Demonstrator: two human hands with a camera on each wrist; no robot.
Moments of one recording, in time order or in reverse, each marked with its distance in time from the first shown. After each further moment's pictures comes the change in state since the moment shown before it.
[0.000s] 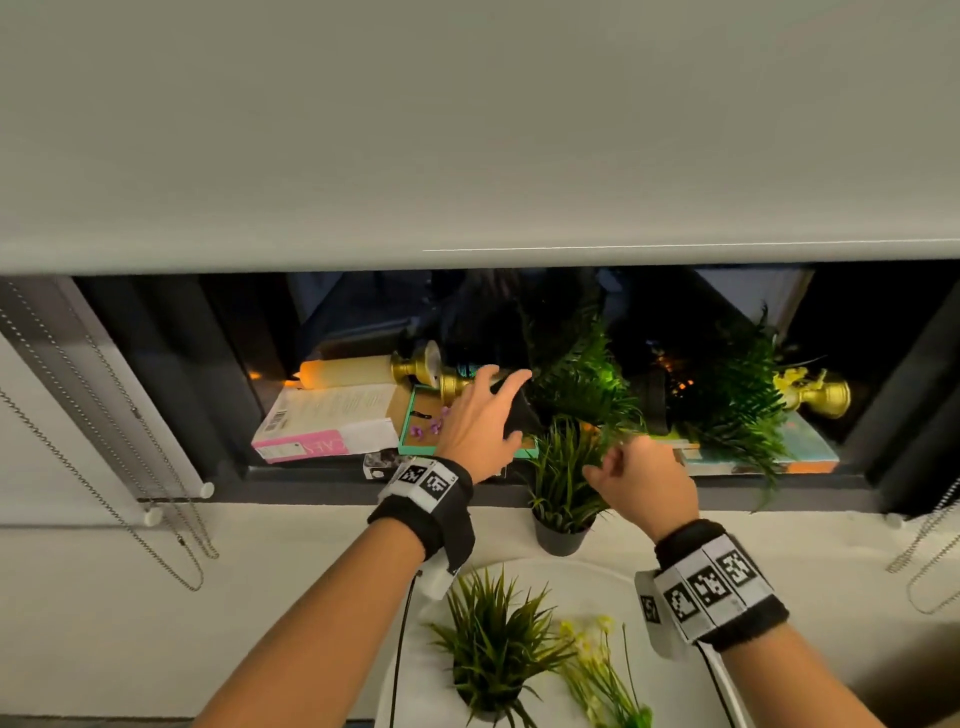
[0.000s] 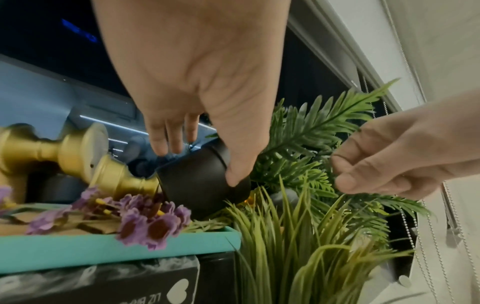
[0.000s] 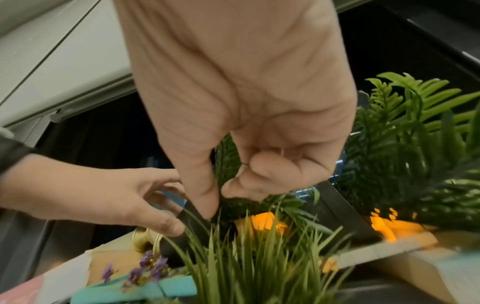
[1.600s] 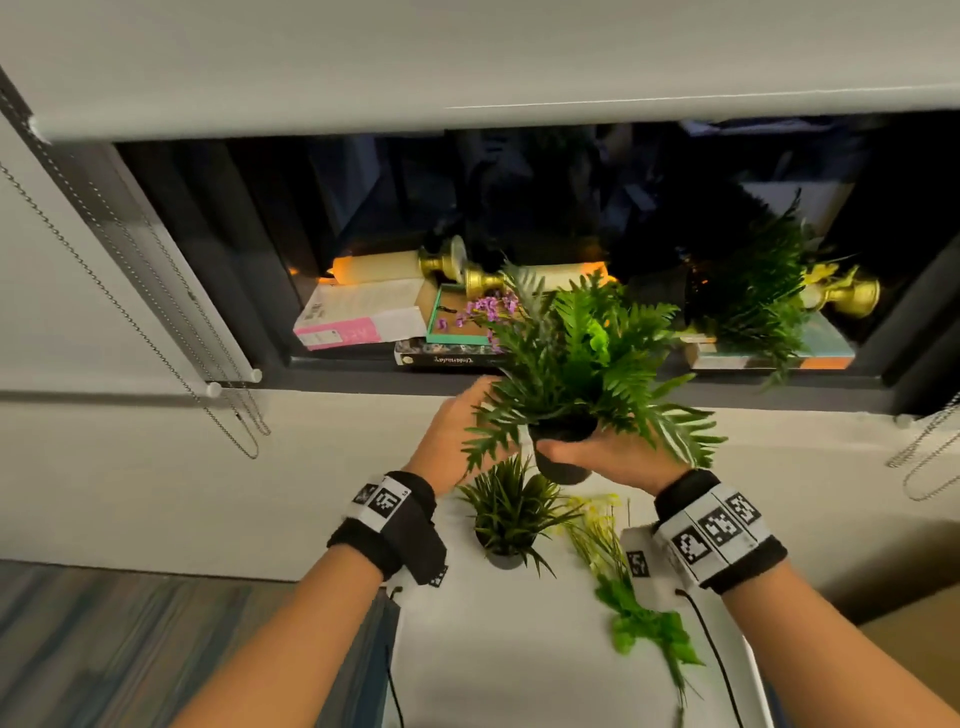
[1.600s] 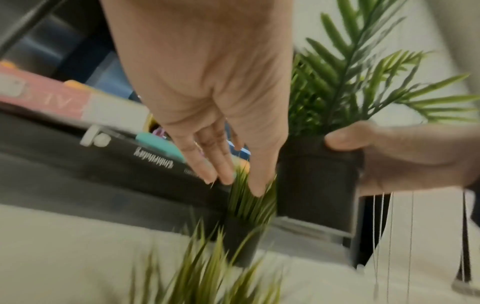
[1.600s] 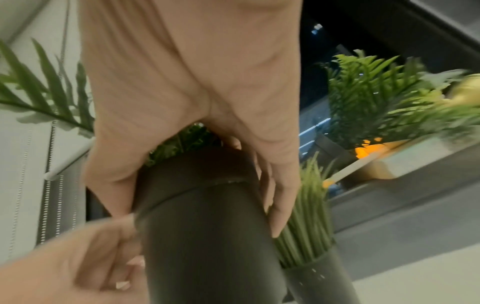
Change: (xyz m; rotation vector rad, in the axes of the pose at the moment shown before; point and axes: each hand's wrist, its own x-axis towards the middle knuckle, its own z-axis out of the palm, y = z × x) left_hand -0.152 -0.004 0.020 -0.620 -0.049 -0.127; right_hand -0.098 -0.011 0.014 0.306 -0.494 -0.289
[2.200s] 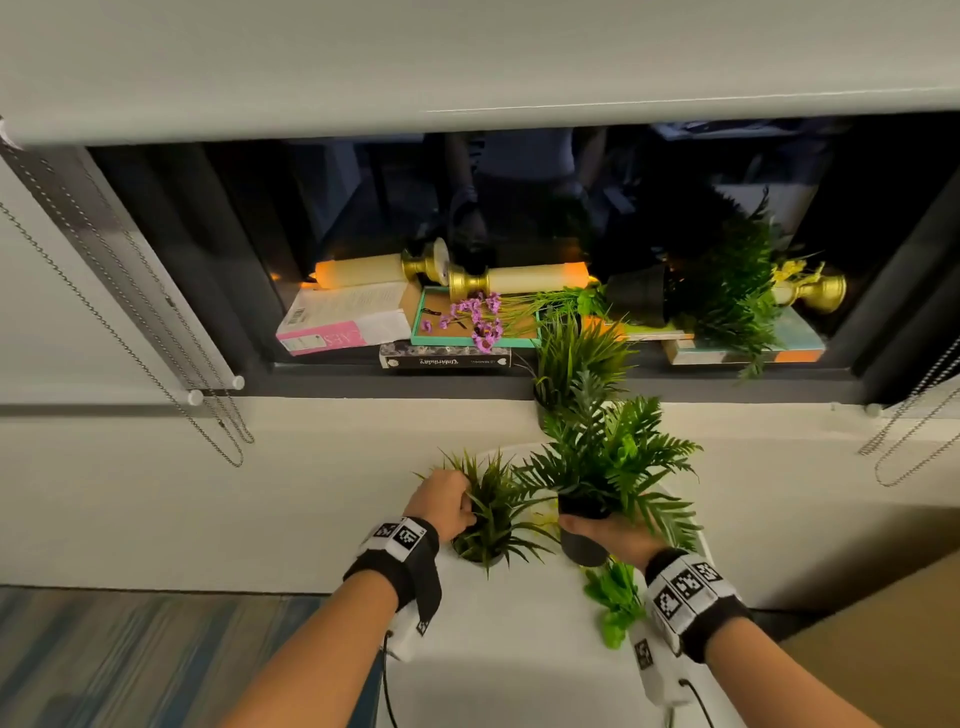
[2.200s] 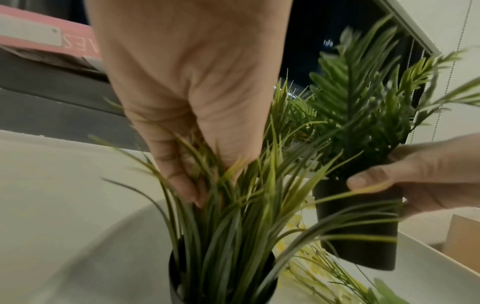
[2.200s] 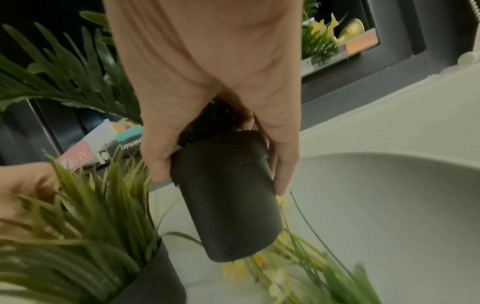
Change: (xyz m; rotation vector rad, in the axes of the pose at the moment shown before) left_hand -0.033 -0.051 0.040 0.528 -0.344 -0.400; right_hand -0.017 0.117 0.066 0.290 0.030 0.546
